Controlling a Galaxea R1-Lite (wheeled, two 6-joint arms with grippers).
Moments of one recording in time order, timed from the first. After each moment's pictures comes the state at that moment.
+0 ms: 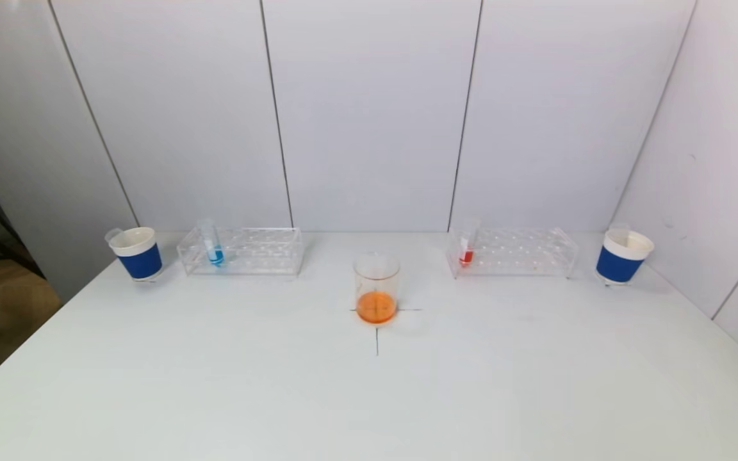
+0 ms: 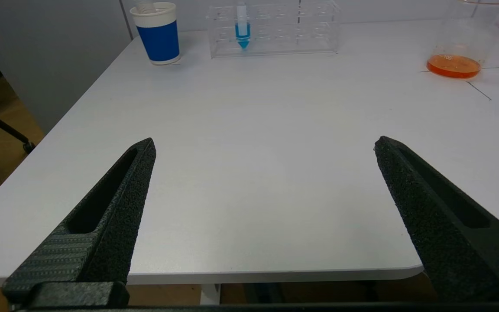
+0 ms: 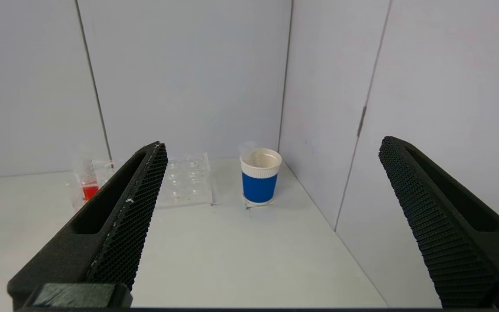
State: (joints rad) left arm 0.00 0.00 0.00 0.00 0.00 0.02; right arm 0.02 0.75 -0.13 -0.80 -0.27 -0.09
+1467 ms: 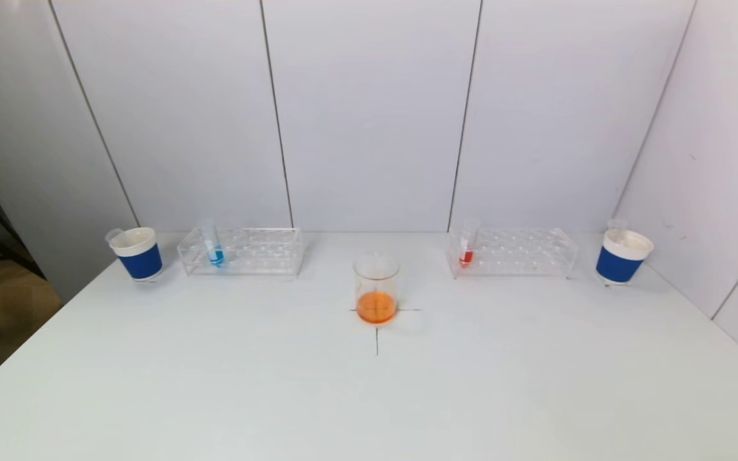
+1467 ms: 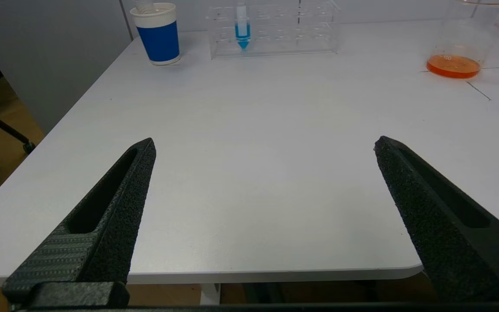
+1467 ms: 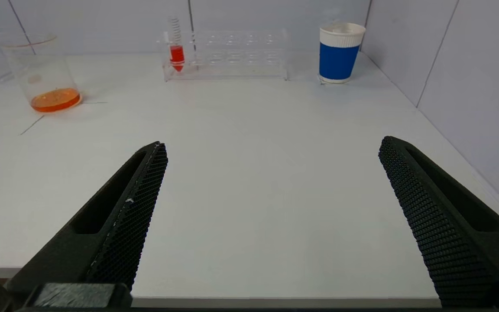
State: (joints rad) left arm 0.00 0.00 0.00 0.00 0.00 0.02; right arm 0.01 0.00 0.00 -0.01 -0.01 0.03
